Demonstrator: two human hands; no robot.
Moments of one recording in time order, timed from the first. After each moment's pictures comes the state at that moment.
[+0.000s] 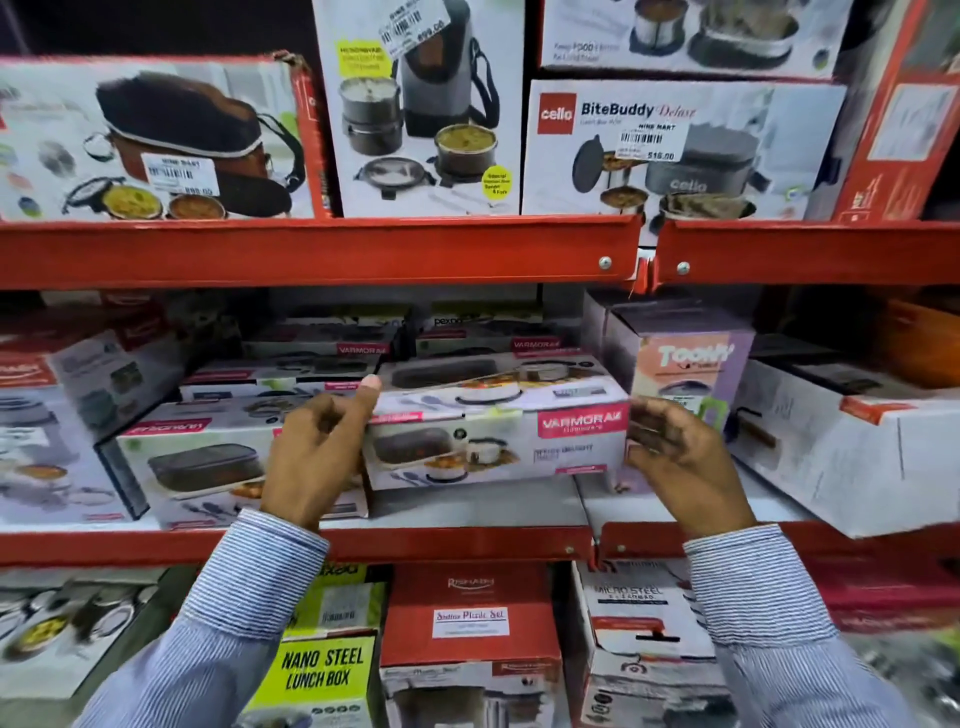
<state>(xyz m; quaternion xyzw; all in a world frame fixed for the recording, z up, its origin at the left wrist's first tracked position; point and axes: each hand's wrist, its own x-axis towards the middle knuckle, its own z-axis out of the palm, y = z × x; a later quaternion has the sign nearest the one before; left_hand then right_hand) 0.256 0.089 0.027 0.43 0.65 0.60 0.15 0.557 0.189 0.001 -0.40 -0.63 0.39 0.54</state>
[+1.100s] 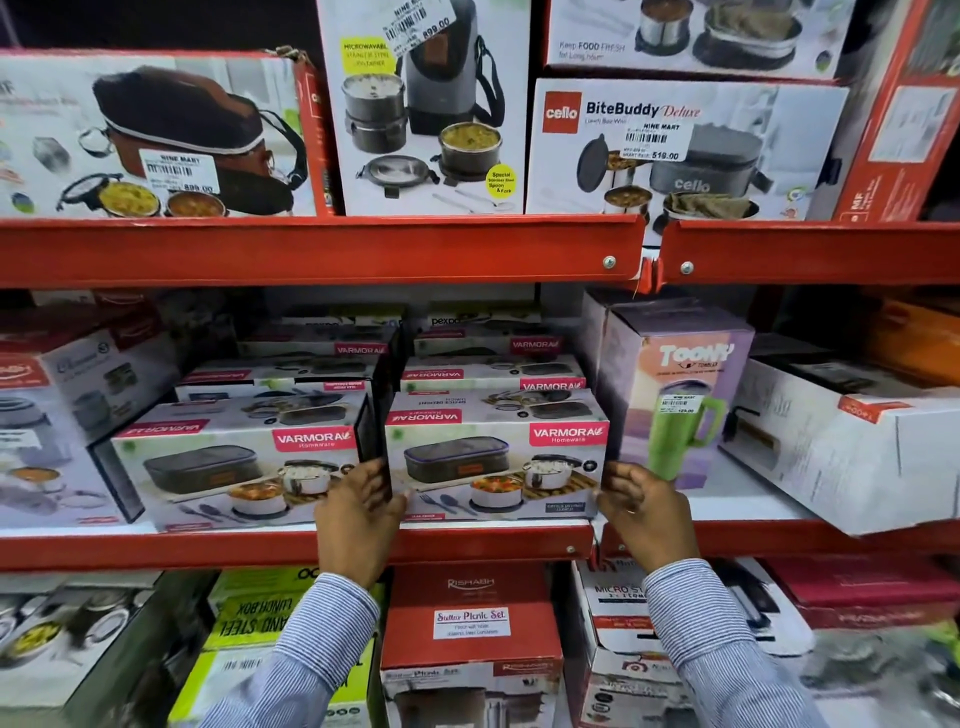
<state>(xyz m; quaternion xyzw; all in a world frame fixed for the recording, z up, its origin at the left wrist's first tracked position) 0.263 0.110 -0.069 0.43 0.68 0.56 0.16 0.546 0.205 -0.075 -0.53 -0.65 0.30 0.45</state>
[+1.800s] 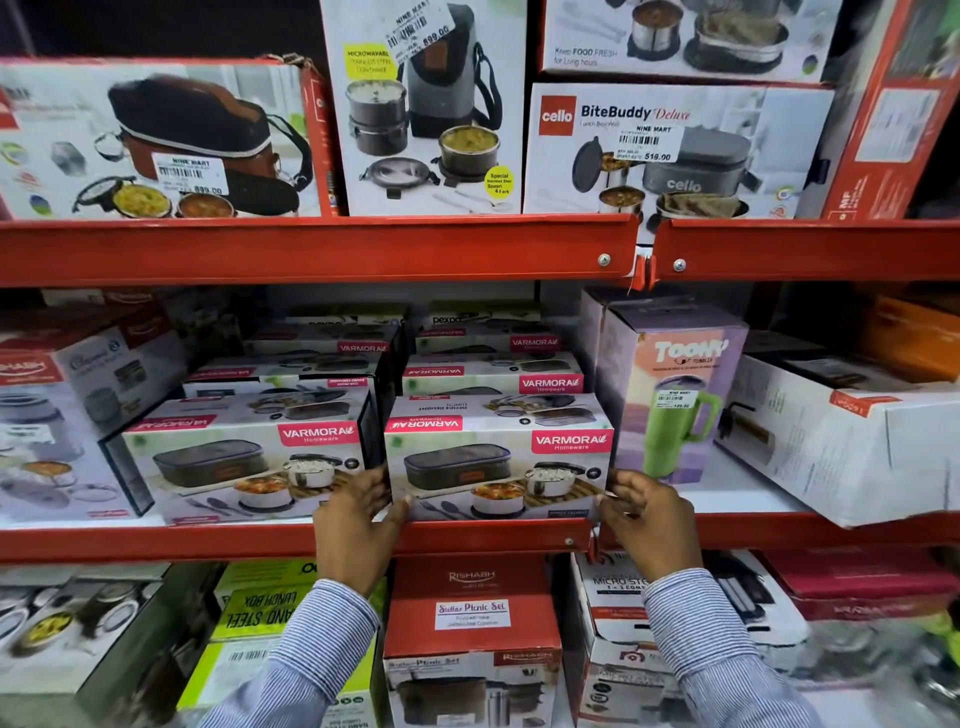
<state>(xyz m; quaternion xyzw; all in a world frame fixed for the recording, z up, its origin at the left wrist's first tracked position) 0.261 0.096 -0.079 0.46 0.70 0.53 0.10 0.549 0.184 -0.076 -0.55 -0.66 0.26 0.45</state>
